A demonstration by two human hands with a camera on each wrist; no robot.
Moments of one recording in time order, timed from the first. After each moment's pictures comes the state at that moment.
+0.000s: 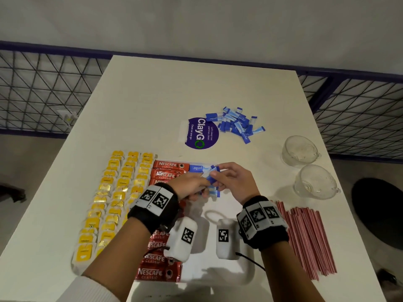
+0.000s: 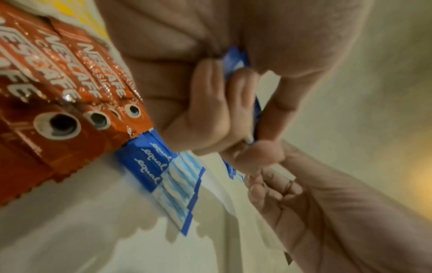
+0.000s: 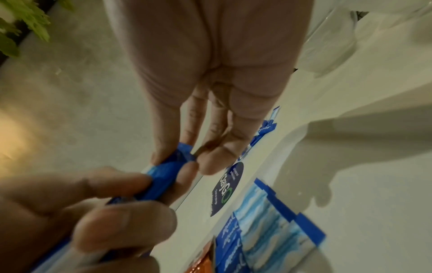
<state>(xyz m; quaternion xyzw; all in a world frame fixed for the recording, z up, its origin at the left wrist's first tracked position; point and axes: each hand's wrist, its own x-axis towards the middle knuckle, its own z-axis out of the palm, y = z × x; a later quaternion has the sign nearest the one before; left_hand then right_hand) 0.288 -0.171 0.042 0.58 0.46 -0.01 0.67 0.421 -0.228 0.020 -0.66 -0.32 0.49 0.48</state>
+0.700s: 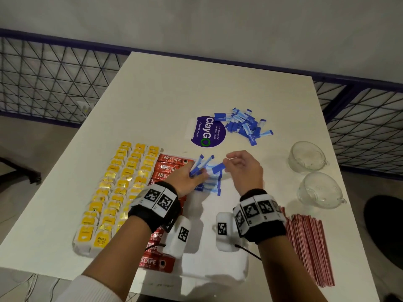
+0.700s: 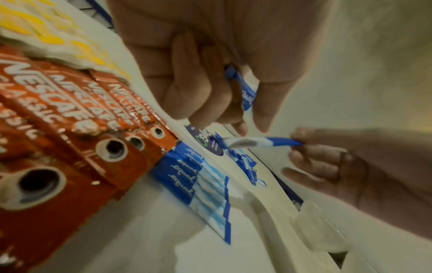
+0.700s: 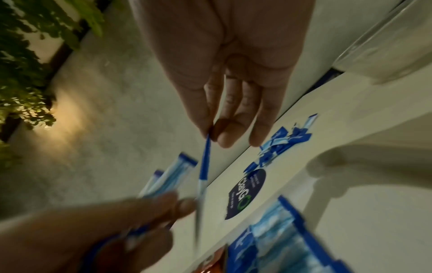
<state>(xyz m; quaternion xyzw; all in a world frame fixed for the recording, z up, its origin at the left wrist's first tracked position) 0.279 -0.179 0.034 0.67 0.53 0.04 0.52 0.428 -0.219 0.032 -0.73 -0.36 0.35 0.46</state>
